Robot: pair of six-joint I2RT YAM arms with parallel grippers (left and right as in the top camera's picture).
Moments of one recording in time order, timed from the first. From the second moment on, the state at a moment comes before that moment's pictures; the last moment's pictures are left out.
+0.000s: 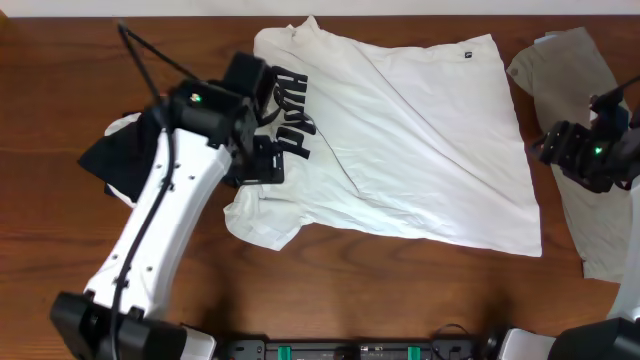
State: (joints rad) left arm -0.34 1.60 1.59 -1.47 -0.13 -0.41; right arm -0.41 1.46 1.39 -1.16 -0.37 0.10
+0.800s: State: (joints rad) left arm -0.25 1.60 0.95 -0.89 0.22 -0.30; right arm -0.39 1.46 1.39 -1.16 -0.37 0.09
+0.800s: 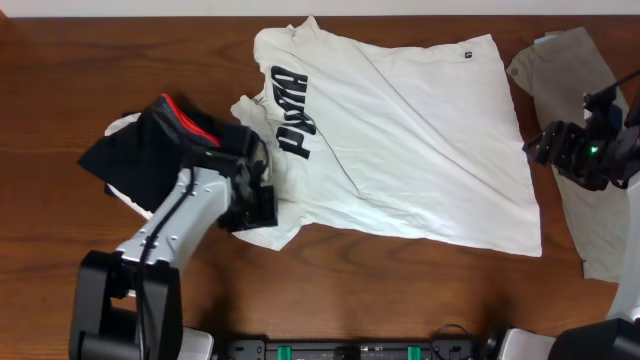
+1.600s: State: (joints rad) left arm -0.26 1.63 0.89 -0.77 0.09 -0.27; right arm -0.39 1.46 1.39 -1.16 -0.37 0.09
